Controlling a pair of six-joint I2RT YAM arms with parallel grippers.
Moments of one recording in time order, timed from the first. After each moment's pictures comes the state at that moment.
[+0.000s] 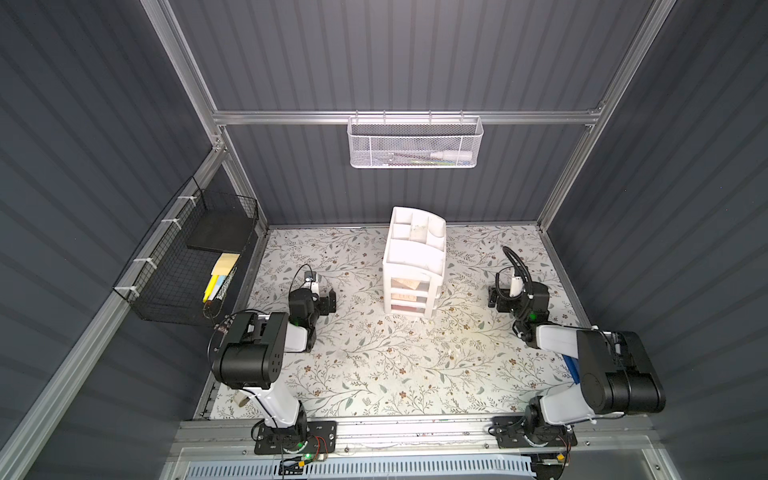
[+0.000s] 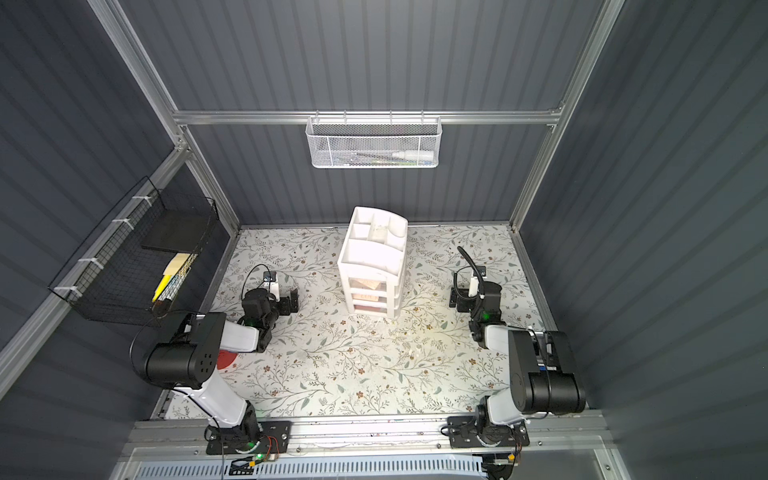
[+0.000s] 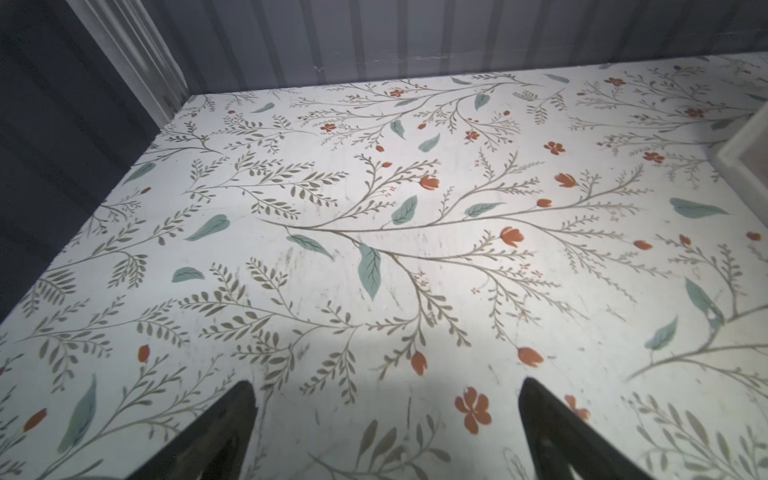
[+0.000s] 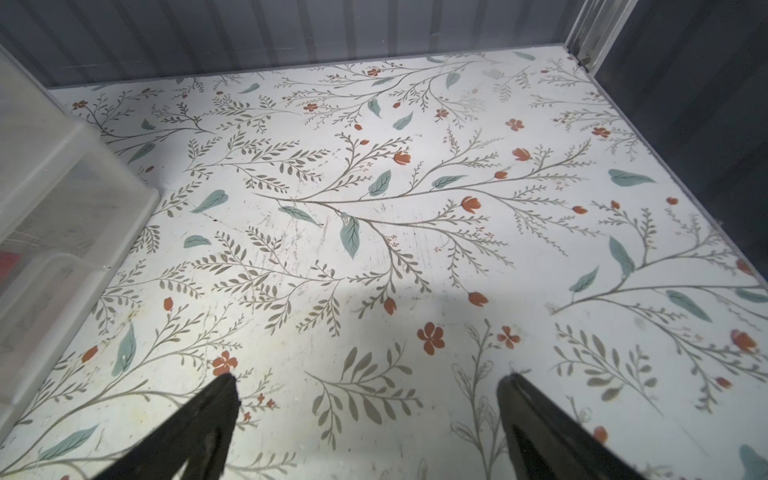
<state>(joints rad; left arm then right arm) -0.07 1.71 0.47 0.82 -0.06 0.04 -0.02 1.49 0.46 0.54 -0.06 0.02</state>
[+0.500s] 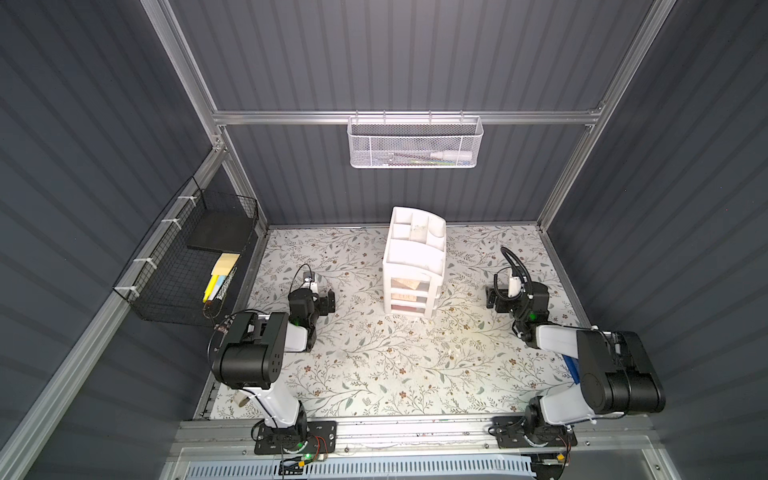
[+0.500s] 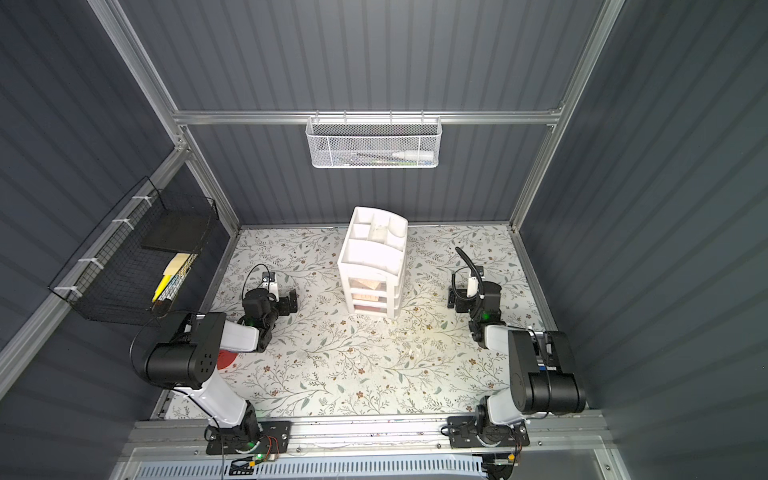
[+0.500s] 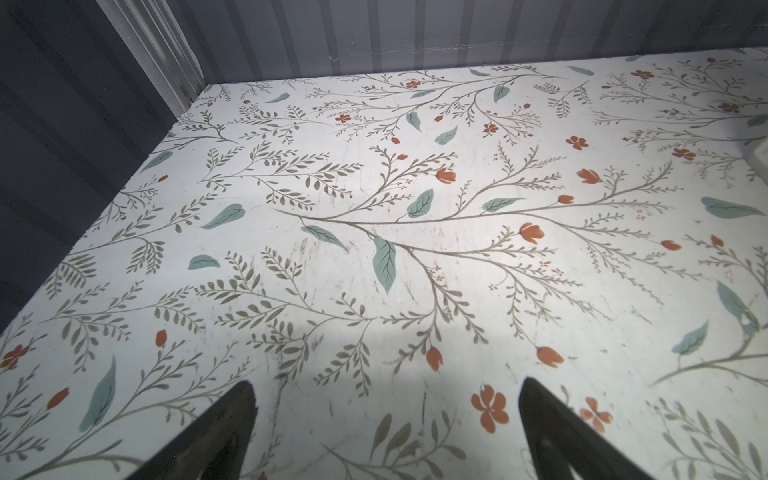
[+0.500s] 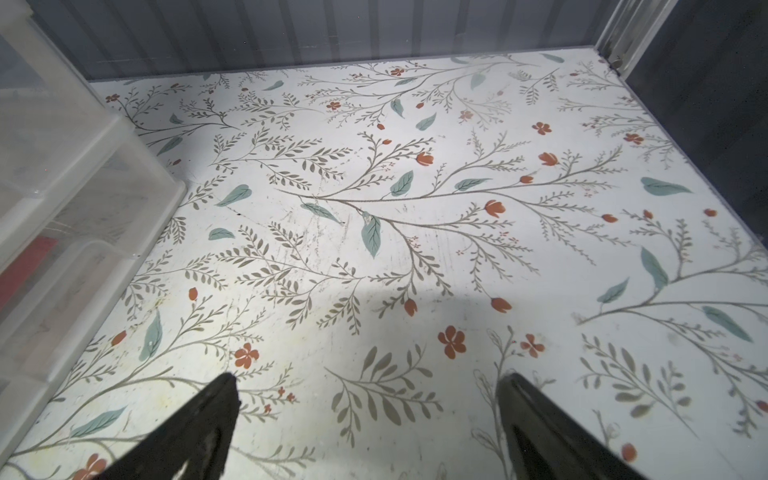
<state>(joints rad) -0.07 1.71 0.47 0.80 -0.09 0.04 -0.02 1.49 0.46 0.53 -0.07 0.02</state>
